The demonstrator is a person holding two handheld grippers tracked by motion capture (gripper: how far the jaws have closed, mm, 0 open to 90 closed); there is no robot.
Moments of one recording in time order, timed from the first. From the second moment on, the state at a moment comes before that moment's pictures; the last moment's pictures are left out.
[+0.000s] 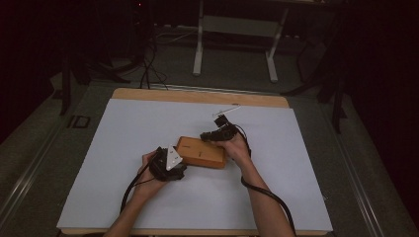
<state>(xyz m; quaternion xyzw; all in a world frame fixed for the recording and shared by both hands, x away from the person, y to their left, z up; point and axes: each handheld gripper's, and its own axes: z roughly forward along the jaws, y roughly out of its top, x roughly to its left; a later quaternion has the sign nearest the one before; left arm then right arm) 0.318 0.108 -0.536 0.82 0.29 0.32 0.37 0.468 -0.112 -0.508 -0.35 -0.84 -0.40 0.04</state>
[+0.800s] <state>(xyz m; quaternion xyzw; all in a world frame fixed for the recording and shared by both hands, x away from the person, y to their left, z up) 0.316 0.104 -0.531 0.82 0.28 0.33 0.38 0.460 -0.106 -0.497 -0.33 -0.87 -0.35 -0.02</state>
